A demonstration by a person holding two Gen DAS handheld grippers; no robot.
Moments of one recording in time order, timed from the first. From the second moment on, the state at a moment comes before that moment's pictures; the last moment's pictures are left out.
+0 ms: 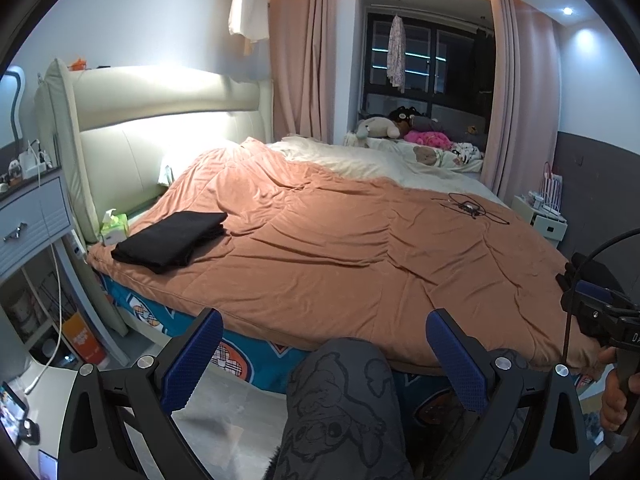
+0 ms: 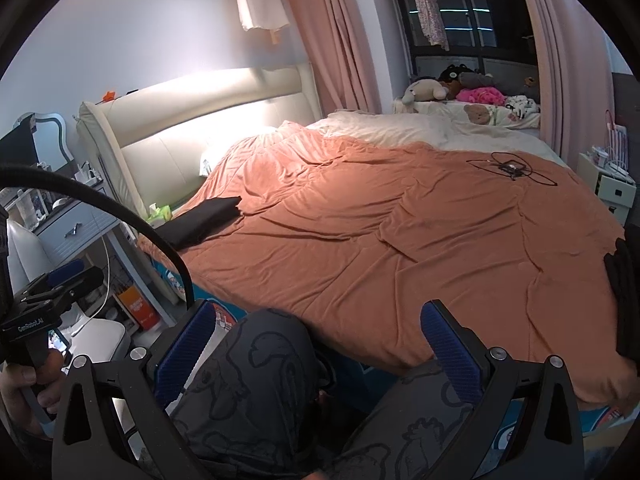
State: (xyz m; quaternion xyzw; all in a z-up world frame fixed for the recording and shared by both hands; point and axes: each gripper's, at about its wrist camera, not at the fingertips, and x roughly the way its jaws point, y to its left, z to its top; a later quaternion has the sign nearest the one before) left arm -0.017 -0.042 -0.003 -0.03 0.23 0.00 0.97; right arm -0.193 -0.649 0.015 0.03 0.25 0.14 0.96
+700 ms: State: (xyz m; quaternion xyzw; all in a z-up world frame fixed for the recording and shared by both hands) left arm -0.019 -0.042 -0.001 -0.03 0.23 0.00 0.97; right arm -0.195 -0.654 0.014 0.03 0.24 0.15 0.96
